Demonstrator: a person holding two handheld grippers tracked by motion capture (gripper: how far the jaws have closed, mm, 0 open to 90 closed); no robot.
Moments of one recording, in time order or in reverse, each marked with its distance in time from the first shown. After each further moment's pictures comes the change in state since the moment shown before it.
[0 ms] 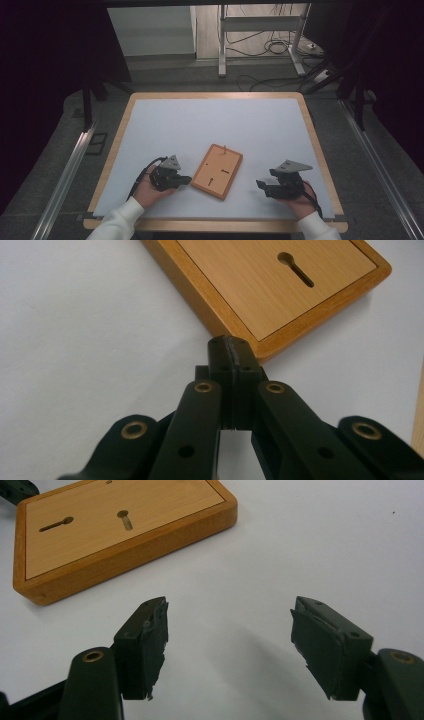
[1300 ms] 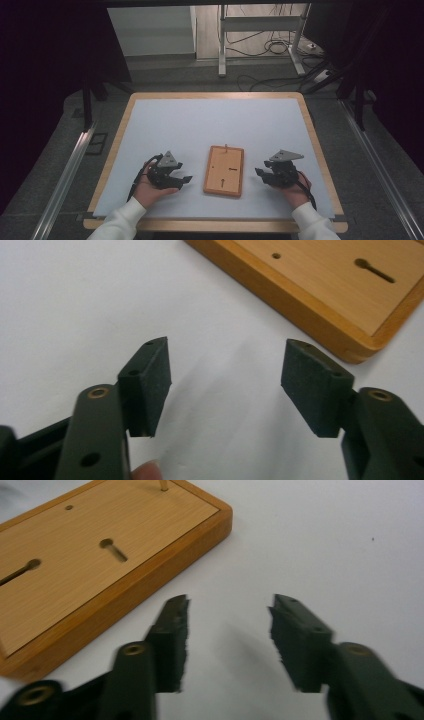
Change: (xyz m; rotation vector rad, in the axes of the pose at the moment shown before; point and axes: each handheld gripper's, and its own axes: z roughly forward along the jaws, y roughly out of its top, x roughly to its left) left arm 0.003 -0.001 -0.007 -0.070 0.188 -0.037; right arm -0.013 0.023 0.026 0.017 -0.058 -0.027
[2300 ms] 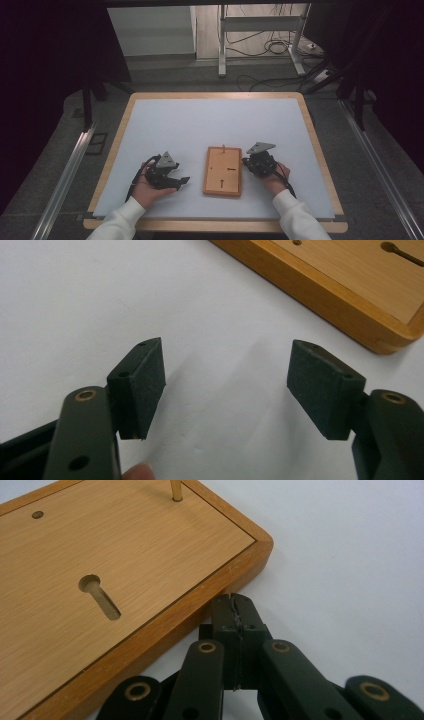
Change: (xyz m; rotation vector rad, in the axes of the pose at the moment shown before) left arm 0.005 -0.007 0.000 0.013 0.012 -0.005; right arm 0.020 0.030 0.055 0.067 0.017 -0.126
